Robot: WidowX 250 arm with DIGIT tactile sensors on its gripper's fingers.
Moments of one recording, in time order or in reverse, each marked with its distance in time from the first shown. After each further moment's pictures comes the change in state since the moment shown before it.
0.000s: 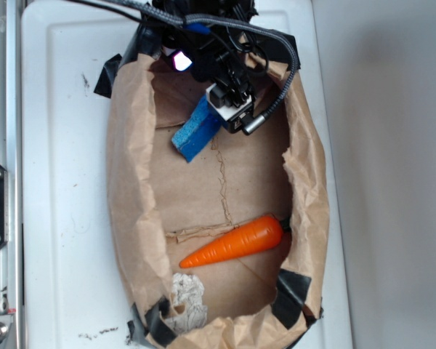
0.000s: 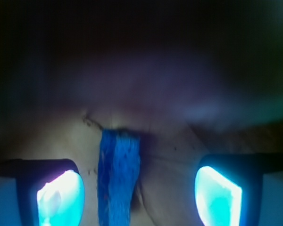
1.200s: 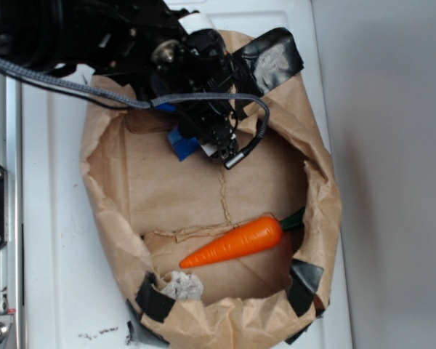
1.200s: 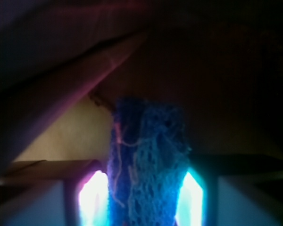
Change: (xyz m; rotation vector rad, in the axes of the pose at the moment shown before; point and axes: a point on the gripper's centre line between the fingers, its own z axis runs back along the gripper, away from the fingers) arm -0.021 -0.013 -0.037 -0.009 -0.129 -0.077
